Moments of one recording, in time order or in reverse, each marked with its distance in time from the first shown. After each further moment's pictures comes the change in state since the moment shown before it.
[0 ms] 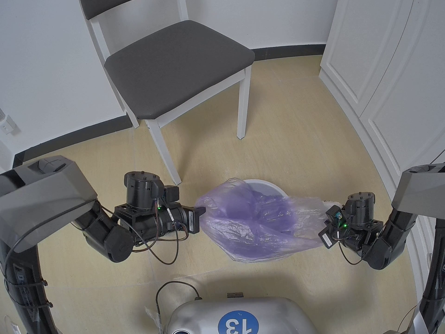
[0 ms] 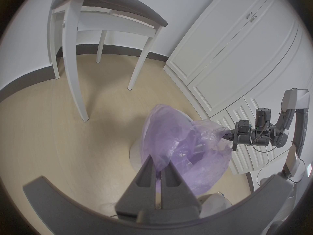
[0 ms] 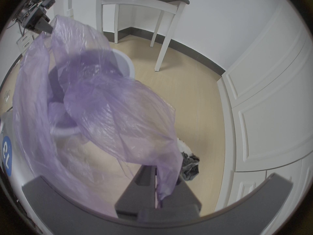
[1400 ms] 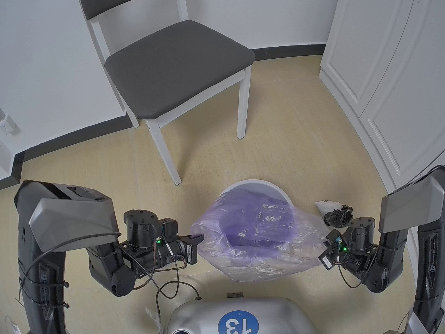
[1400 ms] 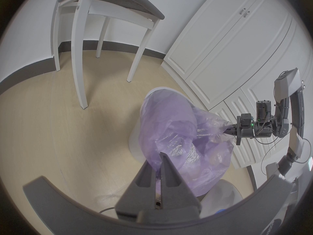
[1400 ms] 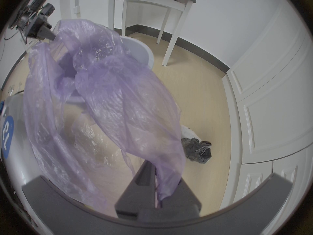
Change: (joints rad) left arm -0.019 0.168 0.297 -0.483 -0.004 0.024; right arm 0.021 0.162 0.248 -0.340 0.012 -0.014
